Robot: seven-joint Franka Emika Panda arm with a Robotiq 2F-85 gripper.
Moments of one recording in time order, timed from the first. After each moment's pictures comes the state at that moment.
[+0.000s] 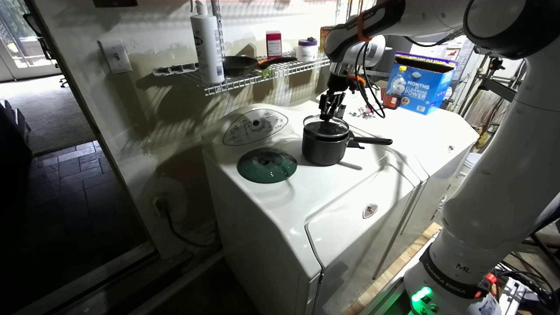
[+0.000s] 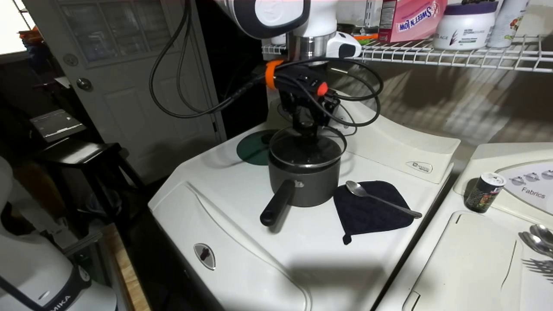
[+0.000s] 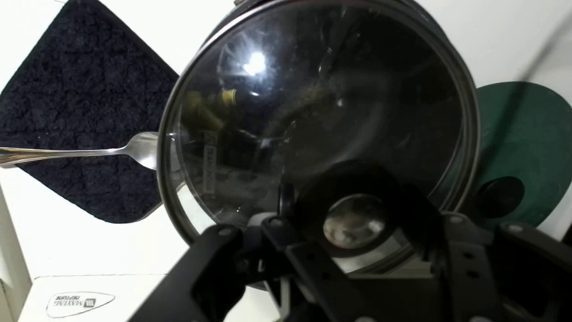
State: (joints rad) arm -0.17 0.08 -0.13 -1.99 0.18 2.13 -0.53
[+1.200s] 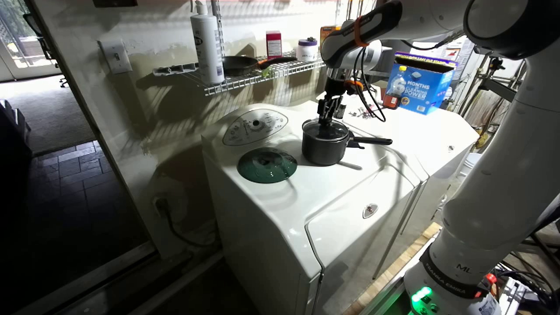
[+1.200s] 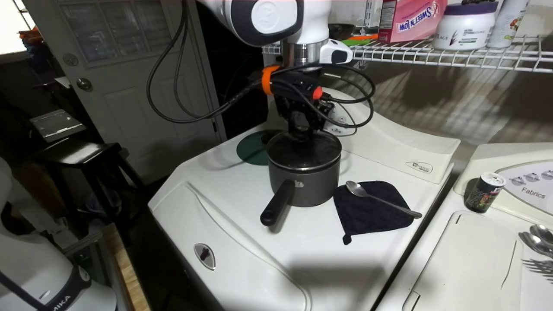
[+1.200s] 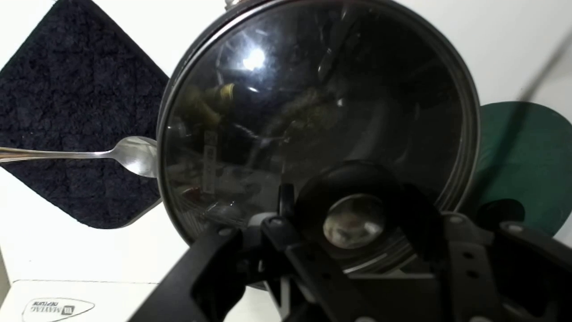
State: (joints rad) arm -0.16 0.07 -0.12 -2.02 0.15 2.16 -0.53
